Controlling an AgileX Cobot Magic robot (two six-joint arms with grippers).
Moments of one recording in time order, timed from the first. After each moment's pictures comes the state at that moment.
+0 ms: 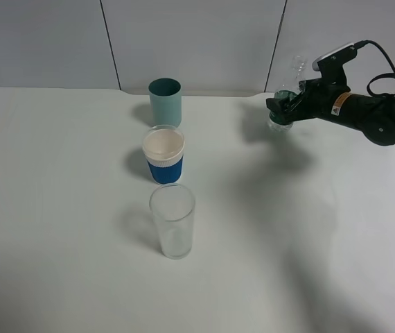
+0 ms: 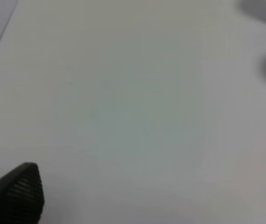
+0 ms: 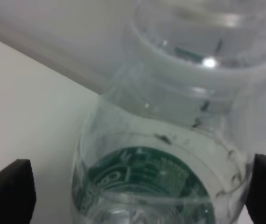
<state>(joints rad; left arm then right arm) 0.06 -0.01 -0.51 0.02 1.05 0.01 -0.02 2.12 -1.02 -0.60 -0.81 0.21</state>
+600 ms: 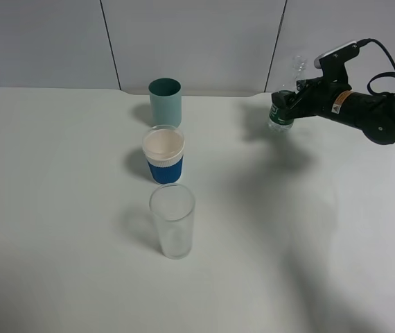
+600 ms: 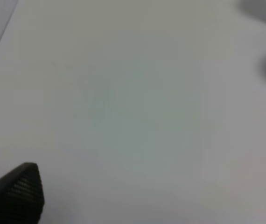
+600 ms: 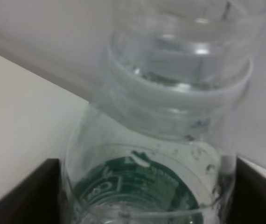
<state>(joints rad) 0.06 -0.01 -0.51 0.02 1.05 0.01 -0.02 2.12 -1.02 -0.58 -0.82 0.21</state>
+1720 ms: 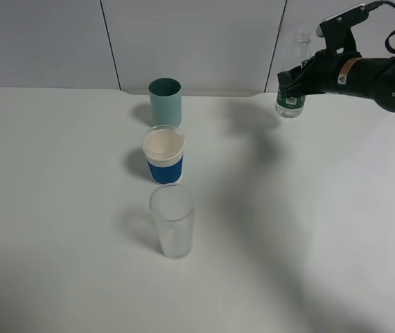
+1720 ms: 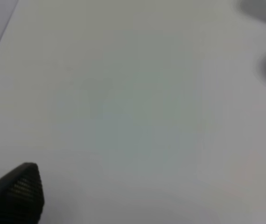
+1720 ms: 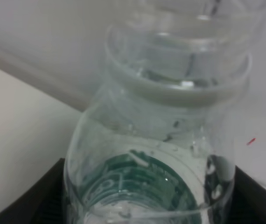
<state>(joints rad) 0.06 -0.01 -0.51 0.02 1.05 0.01 0.08 1.88 -1.02 -0.56 -0.47 0.27</state>
